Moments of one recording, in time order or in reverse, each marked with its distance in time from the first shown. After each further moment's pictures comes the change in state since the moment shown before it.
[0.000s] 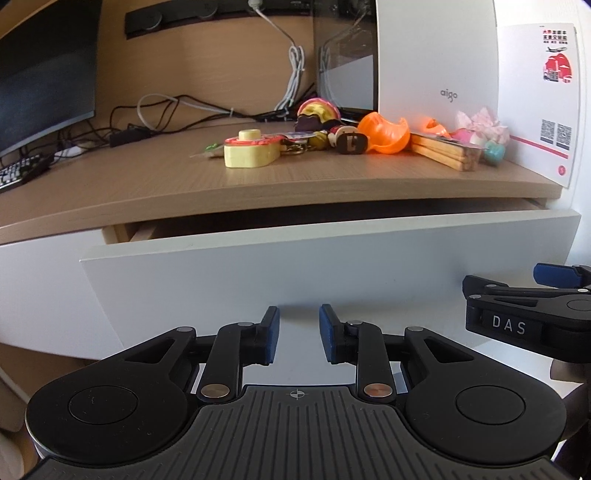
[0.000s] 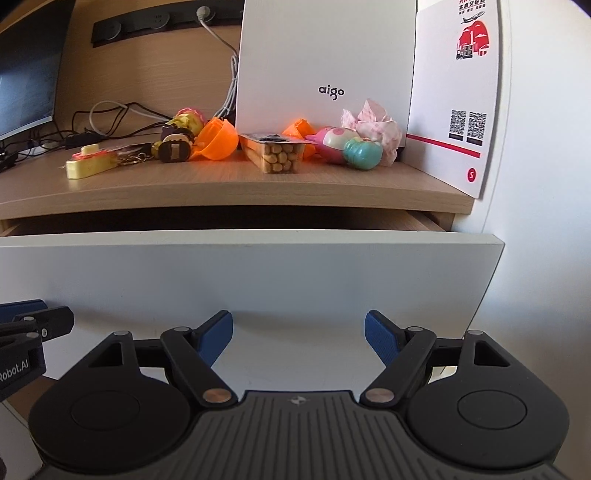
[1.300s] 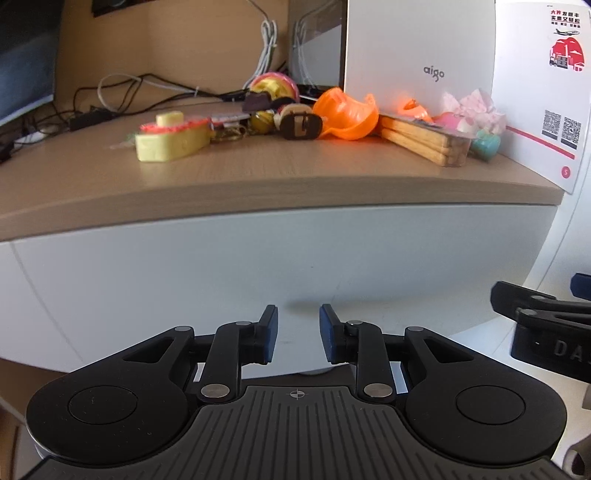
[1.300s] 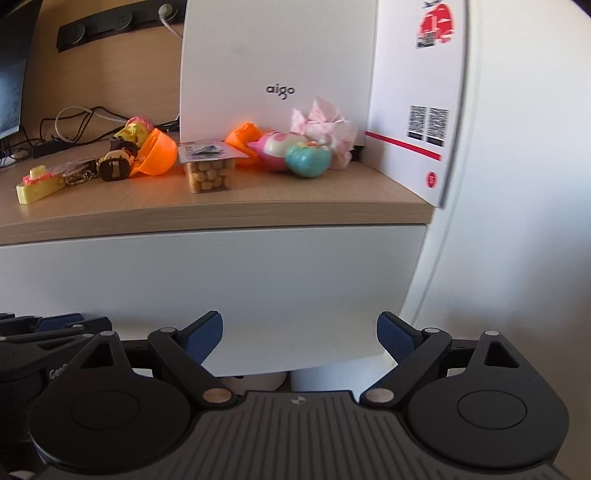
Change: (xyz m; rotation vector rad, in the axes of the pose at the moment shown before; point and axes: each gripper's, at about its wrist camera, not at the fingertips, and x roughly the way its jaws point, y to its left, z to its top) left arm 0.036 -0.037 0.019 -0.019 0.072 -0.055; right arm 0.007 -0.038 0.018 0.043 0.035 -0.053
